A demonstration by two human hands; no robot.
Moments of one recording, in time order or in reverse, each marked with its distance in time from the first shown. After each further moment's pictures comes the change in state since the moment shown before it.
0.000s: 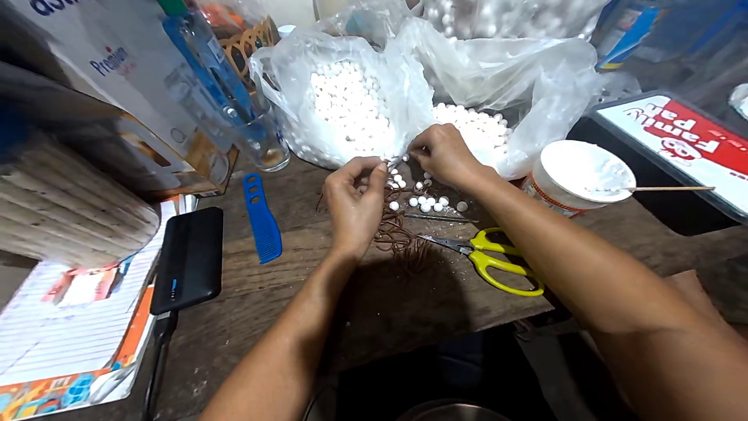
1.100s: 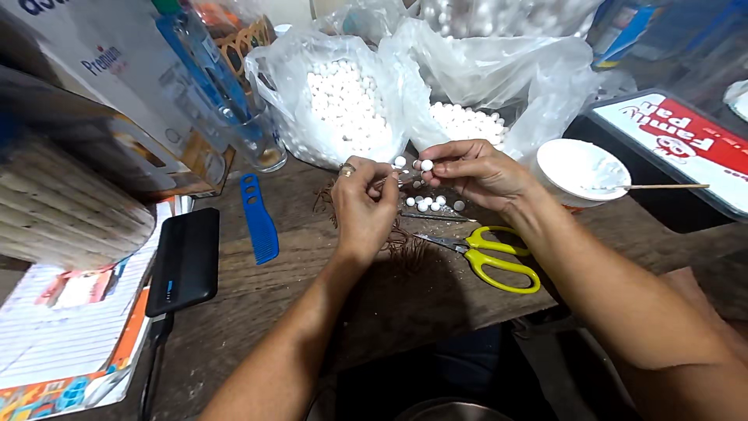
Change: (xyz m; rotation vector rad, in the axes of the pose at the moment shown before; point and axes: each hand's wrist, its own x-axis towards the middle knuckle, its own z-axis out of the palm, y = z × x) left_hand -0.005 -0.003 0.010 0.132 0.024 0.184; right_hand -0.057 0.010 -0.015 1.410 -0.115 0.056
